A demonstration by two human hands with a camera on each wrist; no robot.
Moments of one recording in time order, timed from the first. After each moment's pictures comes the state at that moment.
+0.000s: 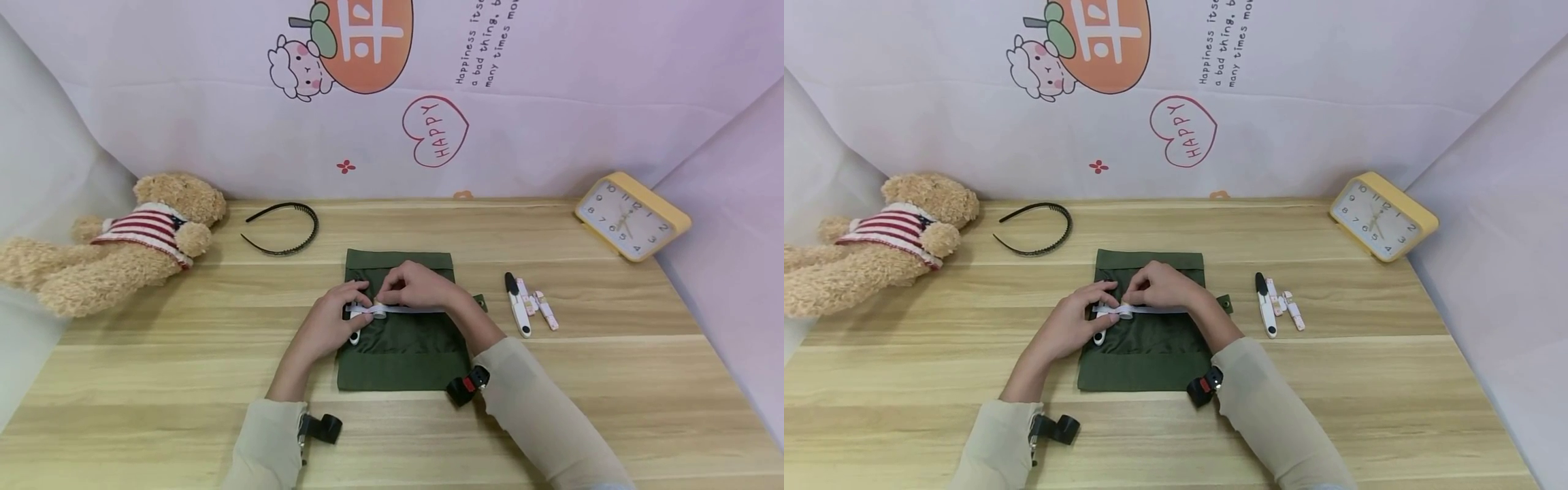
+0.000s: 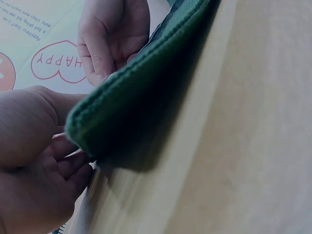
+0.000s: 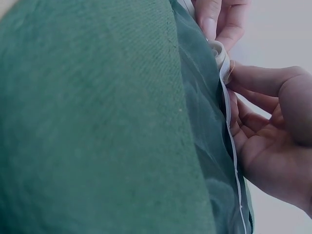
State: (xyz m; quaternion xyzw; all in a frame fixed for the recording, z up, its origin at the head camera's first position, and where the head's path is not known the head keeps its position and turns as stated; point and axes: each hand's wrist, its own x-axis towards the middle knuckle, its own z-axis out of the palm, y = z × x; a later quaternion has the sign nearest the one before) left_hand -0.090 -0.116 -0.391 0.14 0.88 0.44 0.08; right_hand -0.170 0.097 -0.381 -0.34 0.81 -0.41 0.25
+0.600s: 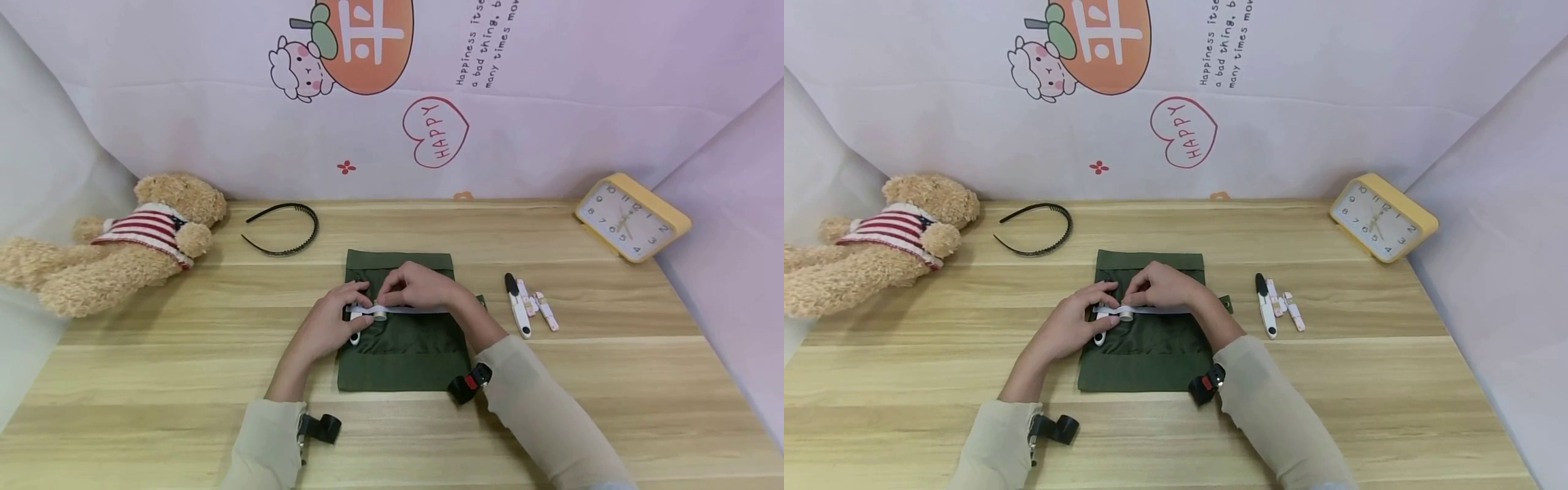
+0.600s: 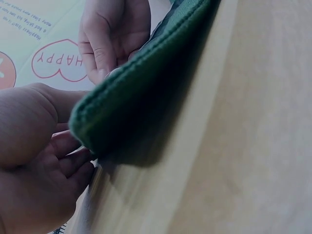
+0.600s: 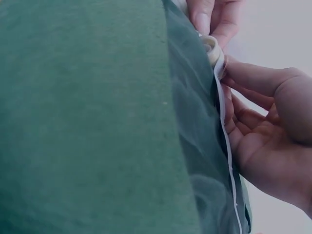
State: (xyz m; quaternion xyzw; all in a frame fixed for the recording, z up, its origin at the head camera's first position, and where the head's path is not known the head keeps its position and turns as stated) left_hand -0.089 -0.117 -0.390 0.15 0.88 0.44 0.09; right_hand -0.170 0.099 -0.378 -0.33 0.80 -0.41 0.28
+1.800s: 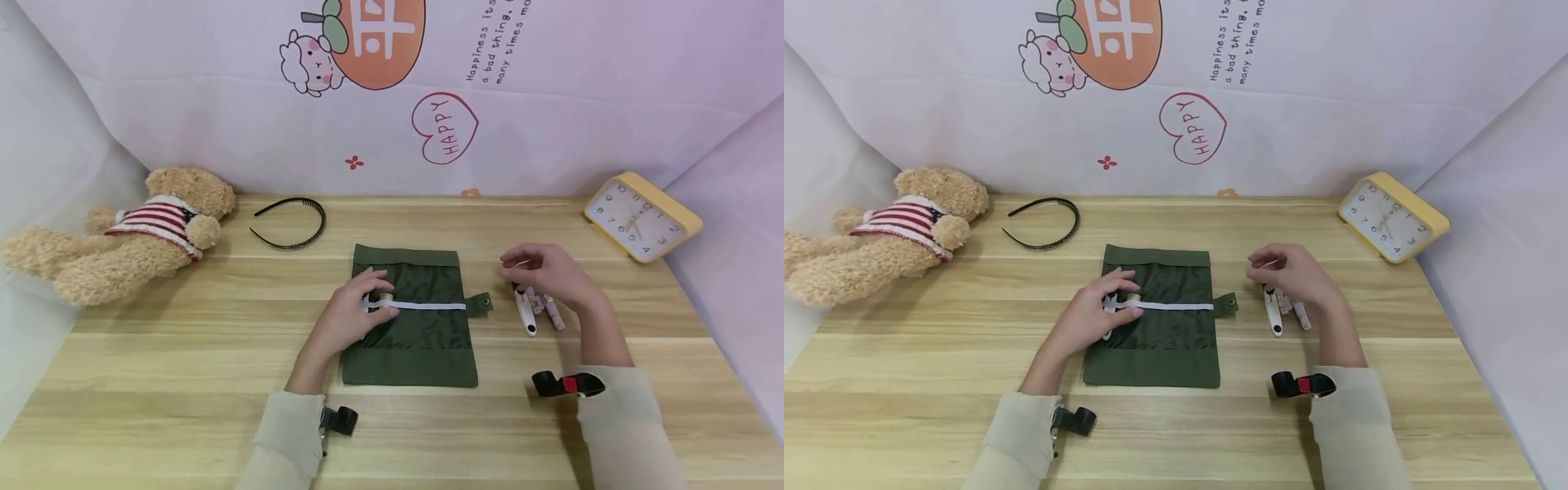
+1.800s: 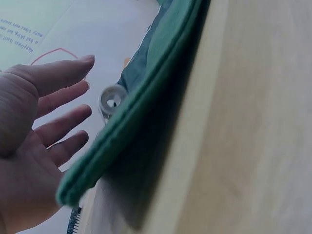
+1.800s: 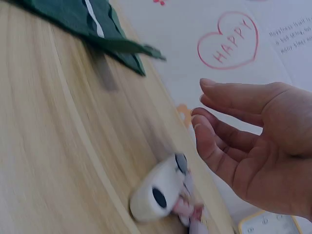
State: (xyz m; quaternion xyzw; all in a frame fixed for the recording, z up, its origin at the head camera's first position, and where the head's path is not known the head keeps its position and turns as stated) left_hand -0.087 -0.098 -0.384 0.15 0.86 0.49 0.05; right_hand -0.150 0.261 -0.348 -0.10 0.90 -0.40 0.15
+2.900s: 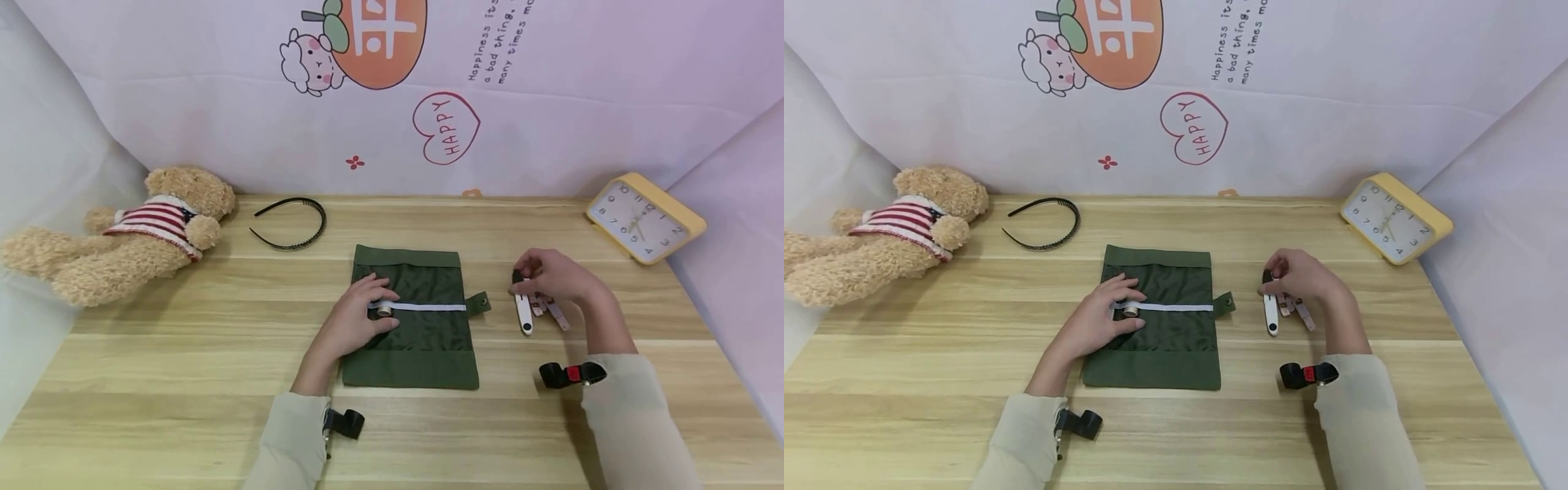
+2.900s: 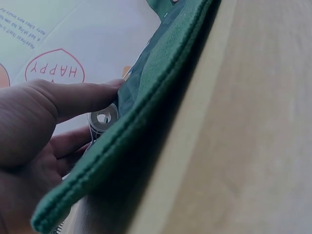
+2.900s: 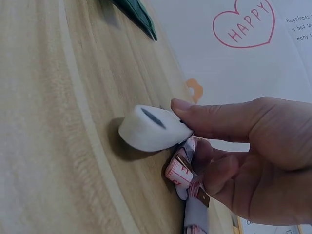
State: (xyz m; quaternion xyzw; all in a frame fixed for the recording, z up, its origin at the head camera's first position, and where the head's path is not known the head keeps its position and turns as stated) left_hand -0.087 -0.094 -0.393 0.16 0.88 0.44 0.07; right_hand -0.167 0.274 -0.356 -0.09 0.91 -0.34 0.22
